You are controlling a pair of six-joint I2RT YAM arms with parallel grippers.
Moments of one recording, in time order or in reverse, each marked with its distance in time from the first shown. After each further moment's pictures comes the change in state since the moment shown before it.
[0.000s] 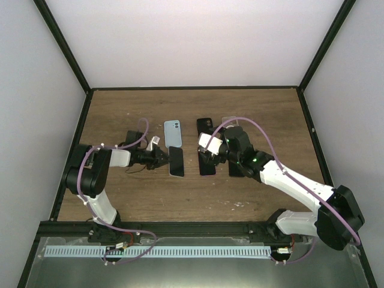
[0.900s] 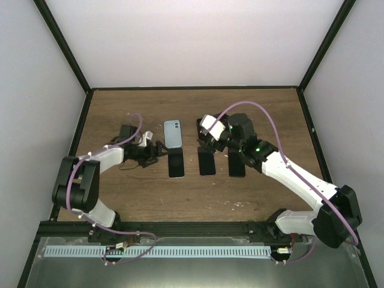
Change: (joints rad) left arm 0.050 -0.220 0.082 -0.375 -0.205 0.154; right arm -0.074 0.029 0.181 -0.061 -0.072 0.230
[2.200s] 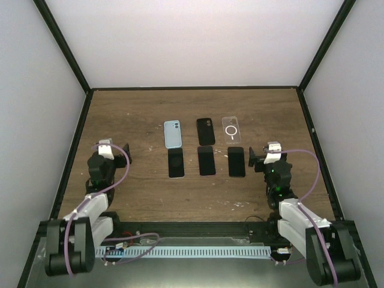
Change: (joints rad) left arm 0.246 -0.455 -0.636 0.962 -0.620 0.403; right arm -0.486 -0.280 -0.929 0.883 0.201 0.476
